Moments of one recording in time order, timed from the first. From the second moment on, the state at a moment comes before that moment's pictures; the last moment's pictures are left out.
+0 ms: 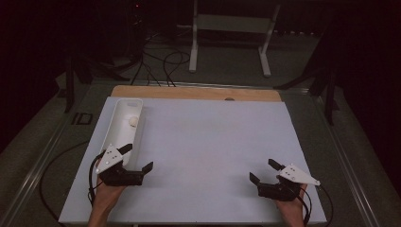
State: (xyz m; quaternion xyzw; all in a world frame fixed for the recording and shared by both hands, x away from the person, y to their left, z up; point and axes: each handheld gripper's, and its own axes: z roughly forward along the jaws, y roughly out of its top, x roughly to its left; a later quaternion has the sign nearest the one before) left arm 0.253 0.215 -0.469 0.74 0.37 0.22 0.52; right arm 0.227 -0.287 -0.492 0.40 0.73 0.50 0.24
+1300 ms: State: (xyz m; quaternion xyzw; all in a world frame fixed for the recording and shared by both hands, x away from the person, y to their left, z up) left arm 0.236 0.225 -0.475 0.73 0.38 0.23 0.52; right arm 0.238 -0.279 -0.482 0.39 0.73 0.52 0.23
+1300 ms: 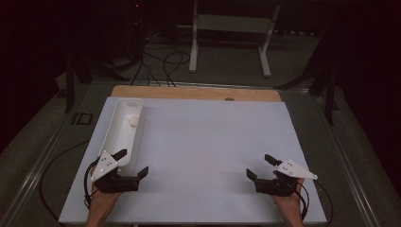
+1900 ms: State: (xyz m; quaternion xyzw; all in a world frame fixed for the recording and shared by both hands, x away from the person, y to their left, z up) left arm 0.236 0.226 -0.478 0.73 0.38 0.24 0.51; right arm 0.235 -0.276 -0.486 0.38 0.73 0.51 0.23
